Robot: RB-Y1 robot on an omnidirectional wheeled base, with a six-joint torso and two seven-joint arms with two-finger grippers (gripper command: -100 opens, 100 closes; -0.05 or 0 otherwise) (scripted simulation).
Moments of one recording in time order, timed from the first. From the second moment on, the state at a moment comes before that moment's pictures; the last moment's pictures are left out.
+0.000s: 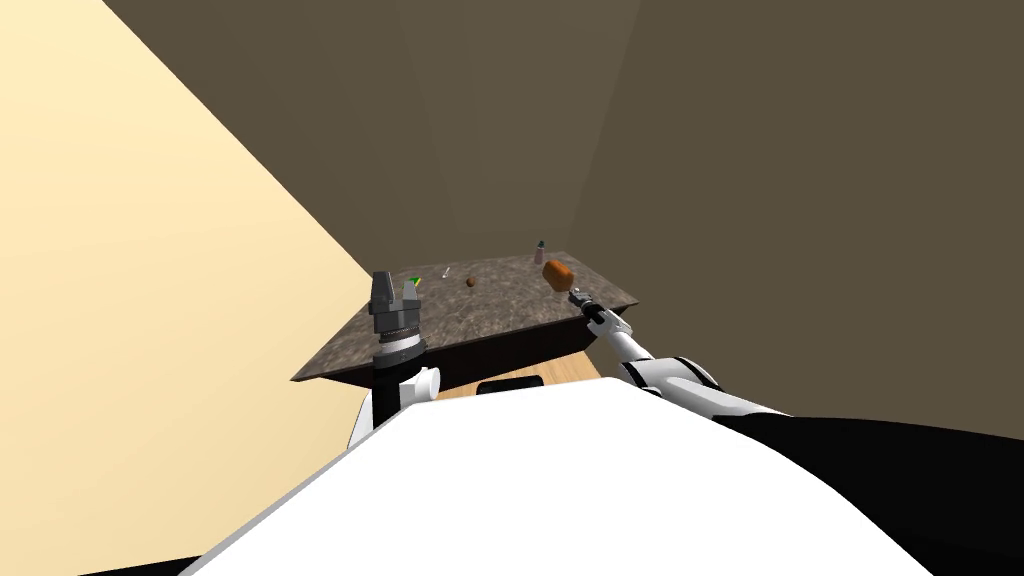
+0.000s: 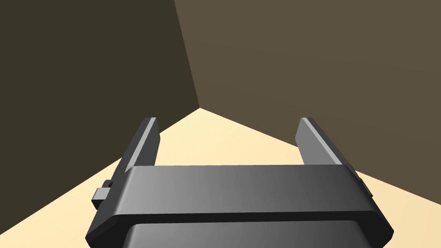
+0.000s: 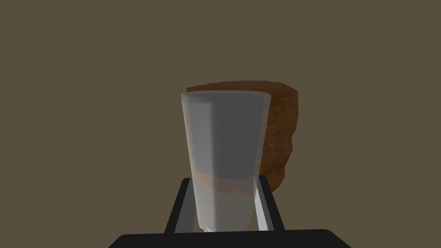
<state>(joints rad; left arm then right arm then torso) 0.49 -0.04 -0.01 -2.27 -0.12 -0.54 -0.05 -0.33 -0.51 -0.06 -0.78 0.54 -0.28 0.64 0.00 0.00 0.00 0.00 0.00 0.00</state>
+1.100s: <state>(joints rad) 0.49 -0.04 -0.01 -2.27 -0.12 -0.54 -0.05 -0.04 -0.51 -0.13 -1.10 0.54 -0.18 0.58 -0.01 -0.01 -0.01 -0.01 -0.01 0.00</state>
